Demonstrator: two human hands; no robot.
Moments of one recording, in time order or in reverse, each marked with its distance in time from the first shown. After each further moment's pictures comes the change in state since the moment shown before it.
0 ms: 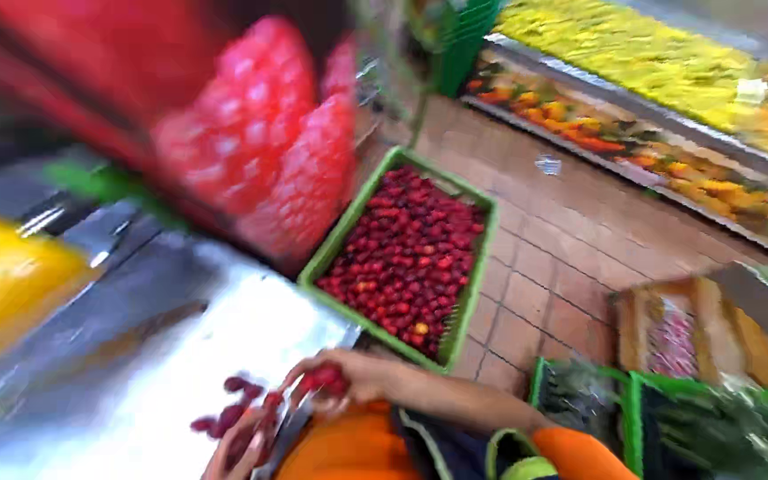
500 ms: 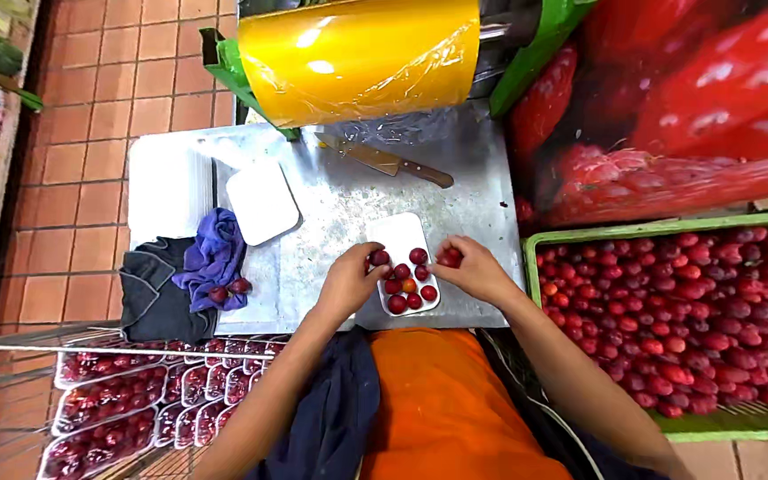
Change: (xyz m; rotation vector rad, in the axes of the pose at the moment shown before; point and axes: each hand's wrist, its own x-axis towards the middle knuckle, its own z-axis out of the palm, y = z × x) left_hand -0.003 -0.016 -0.070 0.570 0.646 0.036; right_hand 0.145 -0.017 0.020 -1.393 0.062 -0.065
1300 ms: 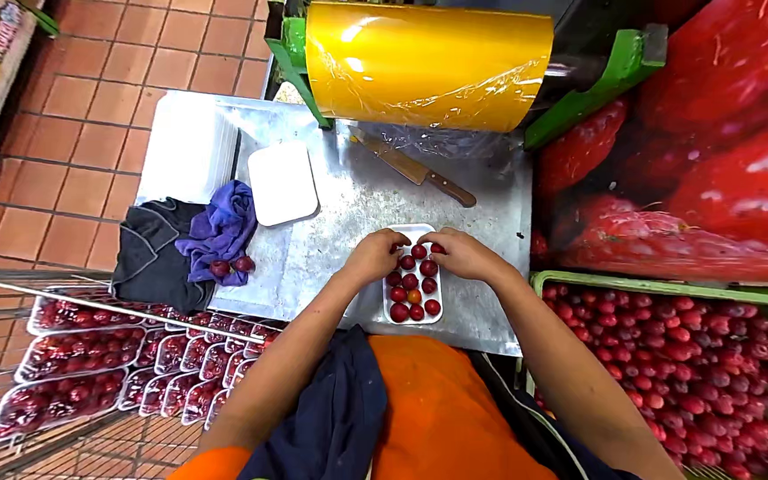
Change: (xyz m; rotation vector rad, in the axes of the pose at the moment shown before) left_hand 0.065 -0.020 0.010 -0.010 -0.102 0.045; right_hand 0.097 -0.022 0.000 -0.545 -0.445 -0.166
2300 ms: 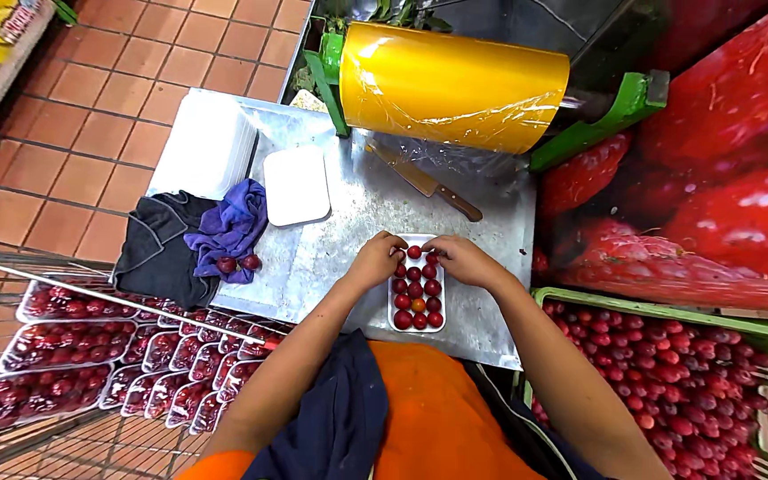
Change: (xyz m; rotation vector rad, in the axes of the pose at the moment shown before) left_hand -0.007 -0.013 -0.002 -0.115 0.104 -0.064; right_hand 0.006 -0.011 -0.004 0.028 0.083 -0.154
